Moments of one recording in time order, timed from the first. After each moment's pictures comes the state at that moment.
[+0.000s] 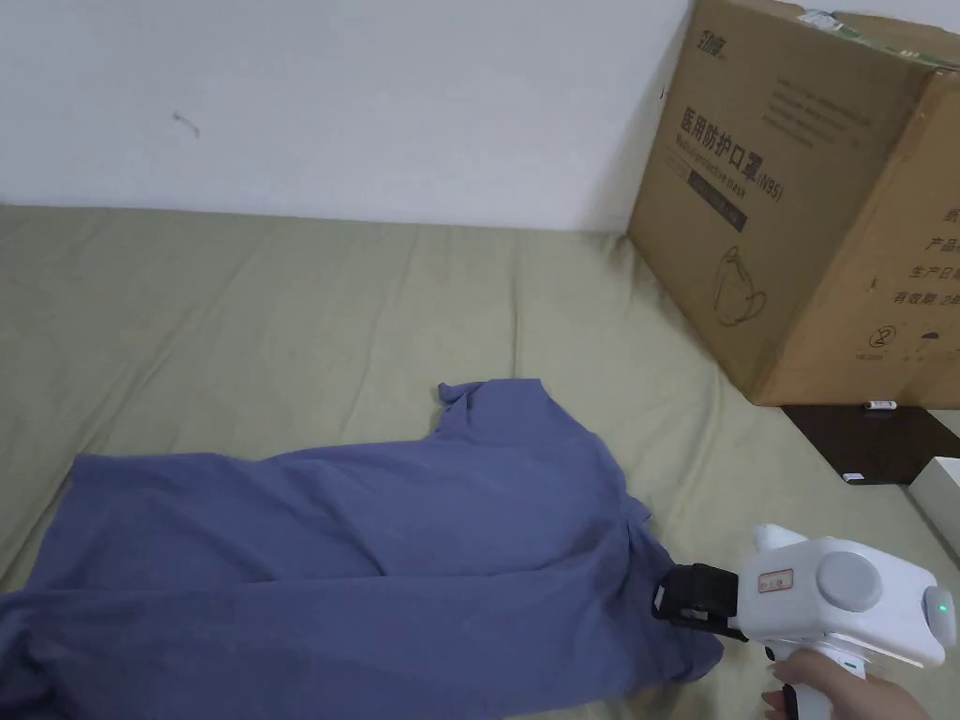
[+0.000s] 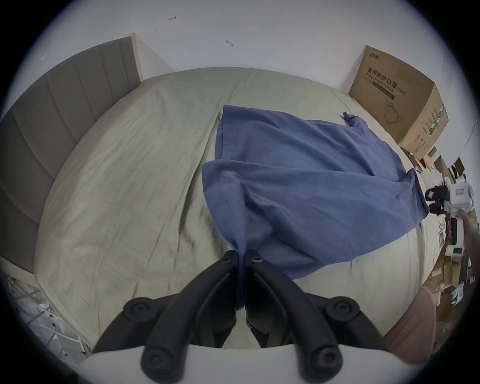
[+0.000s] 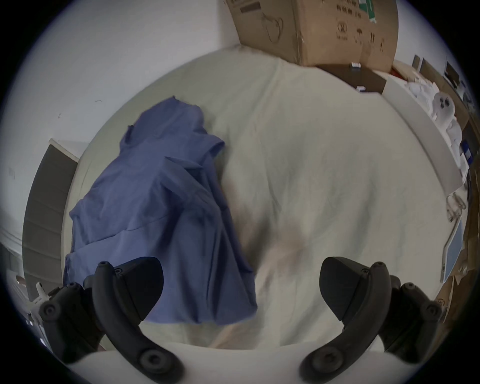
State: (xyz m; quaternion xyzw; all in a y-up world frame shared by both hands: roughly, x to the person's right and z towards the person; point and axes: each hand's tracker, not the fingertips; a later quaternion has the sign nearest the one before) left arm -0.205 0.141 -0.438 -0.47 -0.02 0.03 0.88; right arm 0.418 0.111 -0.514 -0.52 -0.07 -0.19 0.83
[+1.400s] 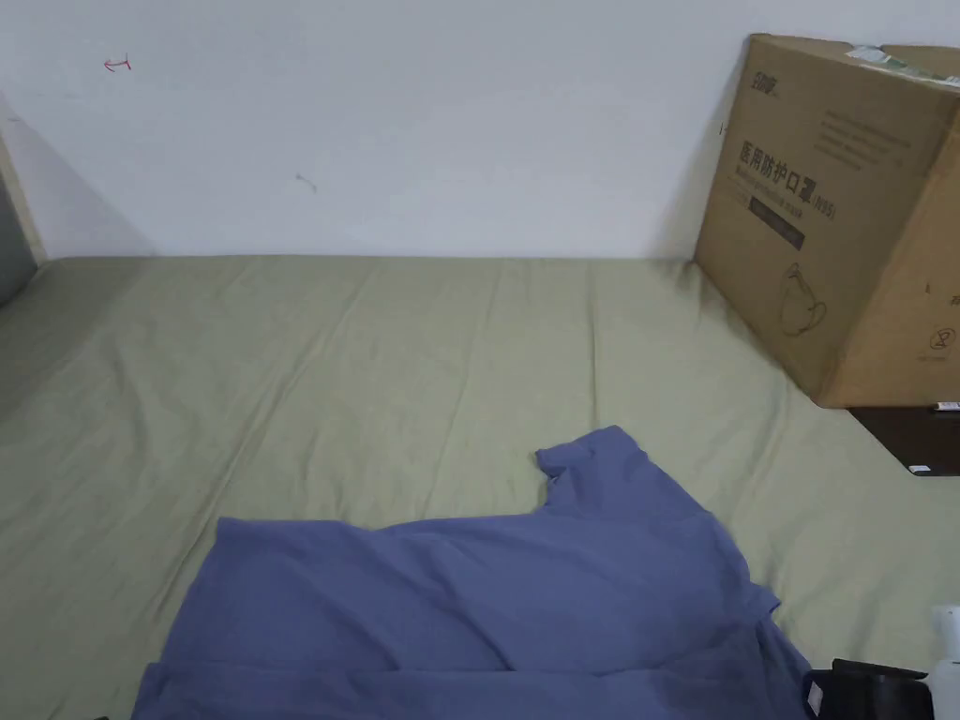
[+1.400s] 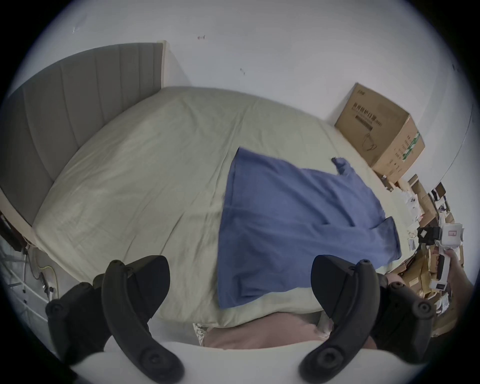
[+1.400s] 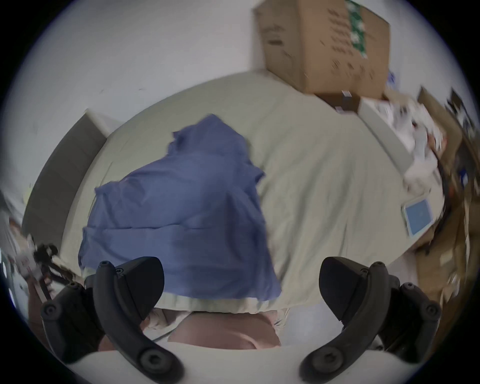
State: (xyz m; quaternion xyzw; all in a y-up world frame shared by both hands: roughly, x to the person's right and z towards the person) left arm -0.266 0.193 -0.297 -0.40 -0.03 0.11 0.91; right arm 0.369 0.190 -0.311 -0.46 -0.01 -0.10 0.88
